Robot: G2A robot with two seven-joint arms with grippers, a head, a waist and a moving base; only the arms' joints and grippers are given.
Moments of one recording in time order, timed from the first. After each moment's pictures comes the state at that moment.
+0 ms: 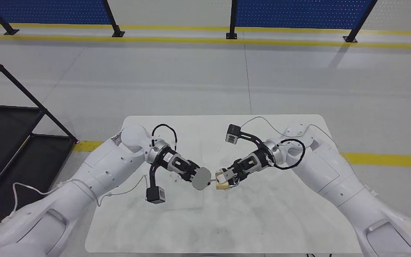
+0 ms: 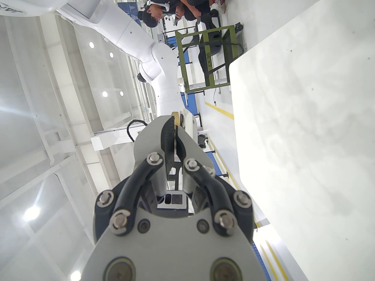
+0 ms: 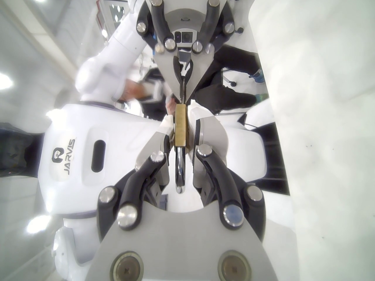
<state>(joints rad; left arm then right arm) 0.78 -0.90 -0.66 -1.35 2.26 0.28 1.54 -0.64 -1.13 0.56 -1.21 0.82 -0.21 1.54</state>
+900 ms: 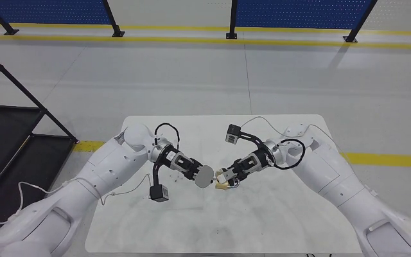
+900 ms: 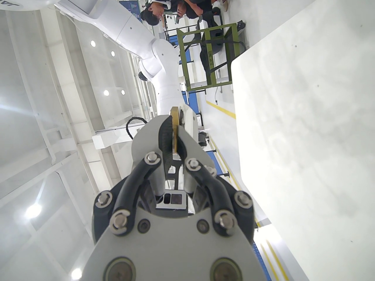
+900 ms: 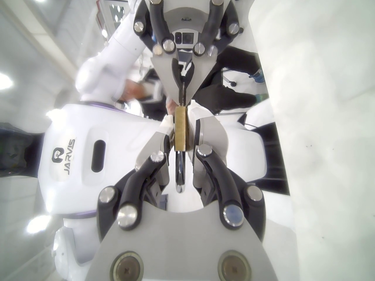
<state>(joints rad) 0.78 -0.93 -0.67 -1.32 2.27 0.28 1.54 -0.64 -1.13 0.56 -1.21 0.82 -0.21 1.54</state>
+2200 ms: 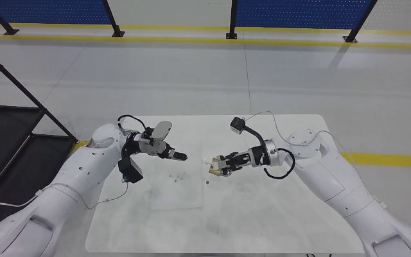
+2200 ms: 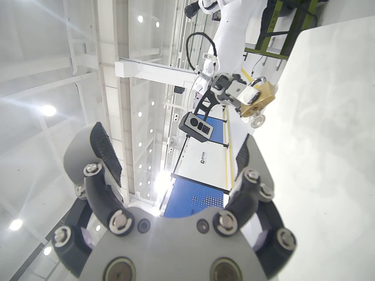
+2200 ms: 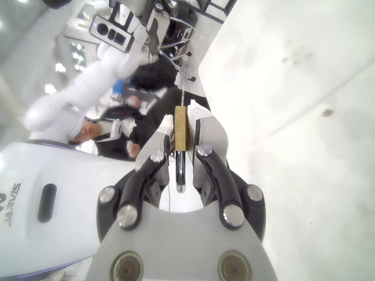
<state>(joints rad) 0.87 -0.83 -0.82 -1.21 1.90 0.09 1.54 -0.76 -1.08 0.69 -1.39 0.50 -0.24 1.21</state>
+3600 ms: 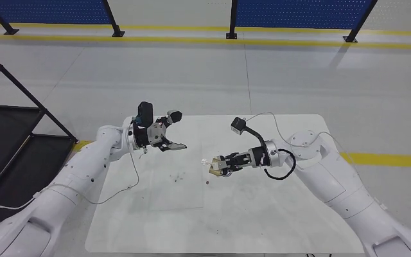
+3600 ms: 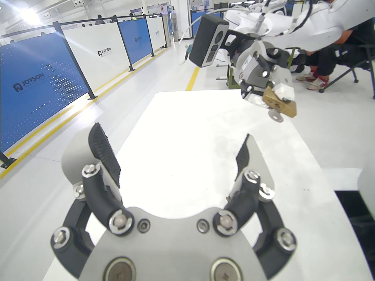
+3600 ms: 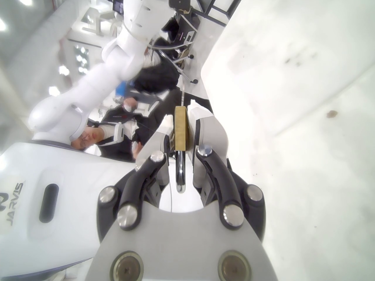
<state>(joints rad) 0.90 -0.82 -0.84 -1.20 1.11 -1.00 0.61 -0.76 -1.08 0.69 -1.39 0.50 -0.24 1.21</state>
